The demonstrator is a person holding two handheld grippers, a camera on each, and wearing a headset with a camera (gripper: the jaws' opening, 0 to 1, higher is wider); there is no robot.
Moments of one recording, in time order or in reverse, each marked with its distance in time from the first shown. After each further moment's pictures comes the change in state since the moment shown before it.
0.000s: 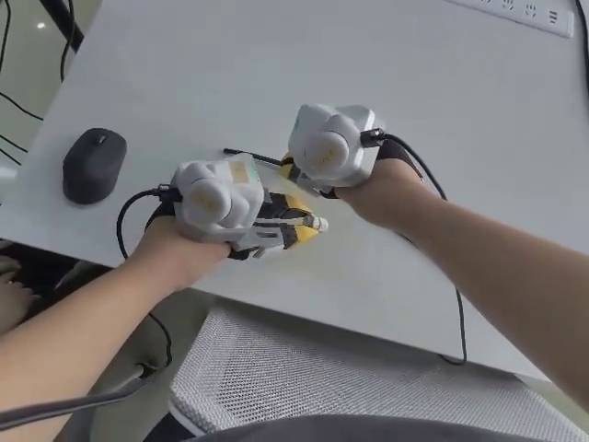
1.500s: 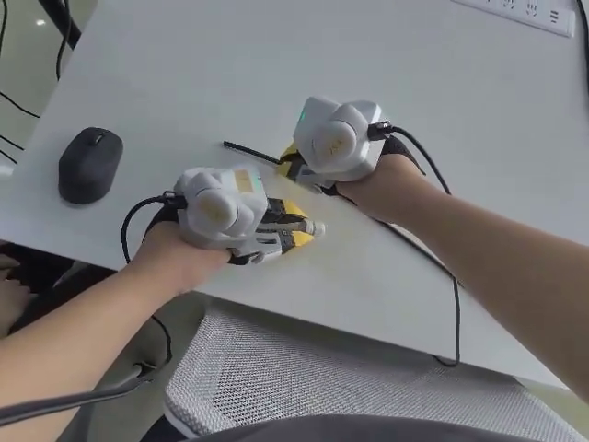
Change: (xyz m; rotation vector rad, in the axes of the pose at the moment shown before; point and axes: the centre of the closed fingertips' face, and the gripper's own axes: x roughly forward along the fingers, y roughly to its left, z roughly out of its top) left arm 0.005 0.000 -0.009 0.019 0.045 0.019; right arm -0.005 -0.002 0.003 0.069 -0.036 0.032
